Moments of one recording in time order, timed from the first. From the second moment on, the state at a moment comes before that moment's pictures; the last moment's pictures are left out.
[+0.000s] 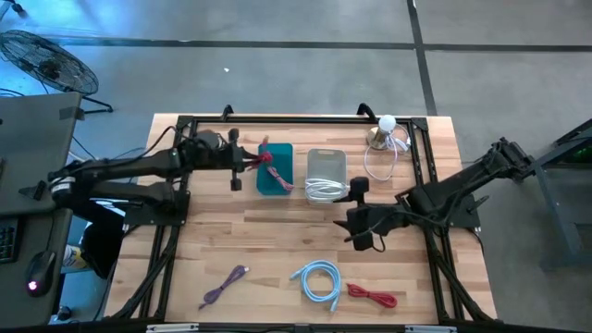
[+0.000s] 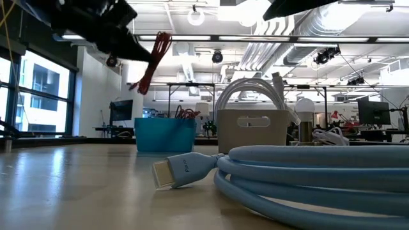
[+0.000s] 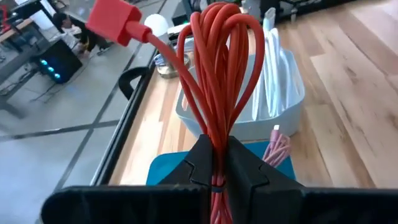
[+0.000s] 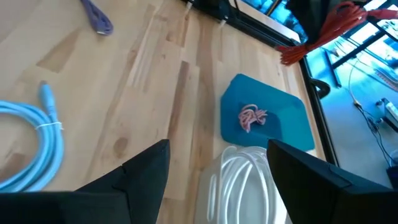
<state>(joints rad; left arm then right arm) 0.35 0.93 0.58 0.03 0.12 0.39 0.43 1.26 0.97 -0.37 0.54 -0.12</state>
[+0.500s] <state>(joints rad) 0.45 1.12 0.52 0.31 0.33 0.40 0.40 1.26 0.97 -0.37 0.54 -0.11</state>
